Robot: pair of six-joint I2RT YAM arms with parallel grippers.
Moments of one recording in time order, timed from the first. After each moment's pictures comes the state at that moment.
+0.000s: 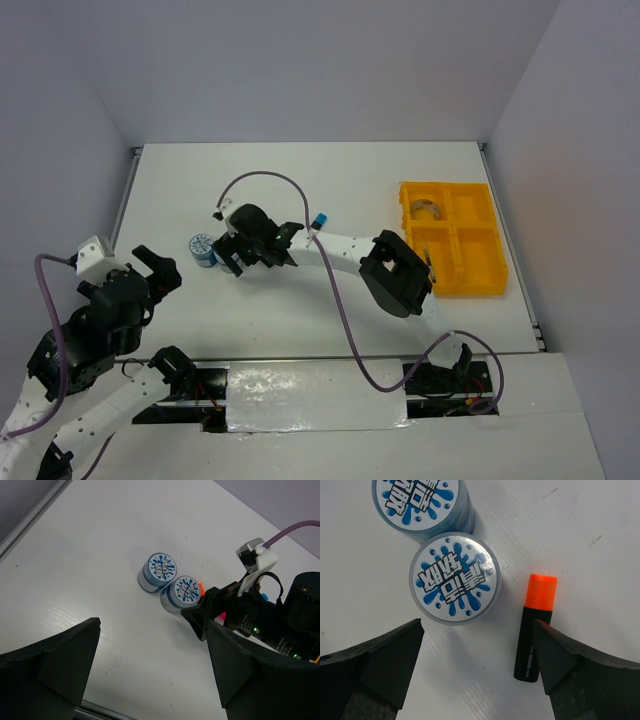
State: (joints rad) left arm -0.65 0.43 1.00 -1.14 -0.84 -0.86; right arm 1.01 2.20 1.72 -0.21 0.04 0.11
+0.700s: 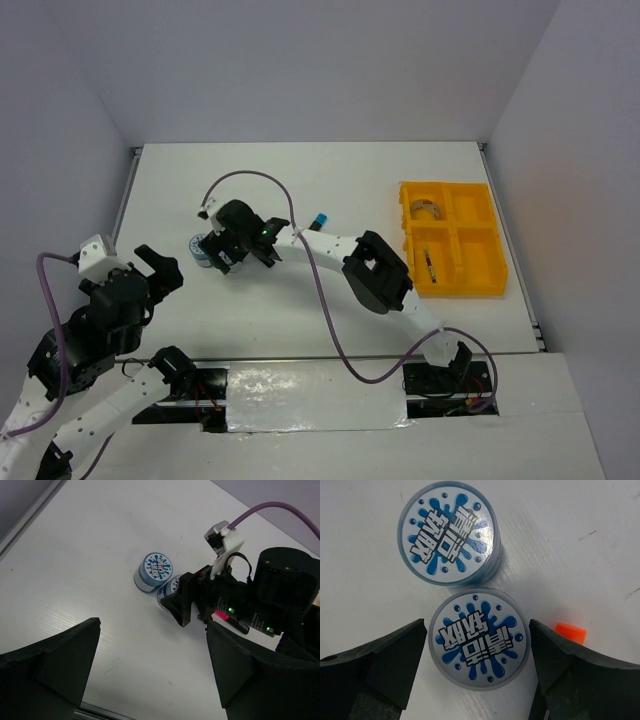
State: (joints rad) left arm -0.66 0.43 1.00 -1.12 -0.83 -0.84; right arm 1.01 2.36 1.95 -0.26 -0.07 0.08
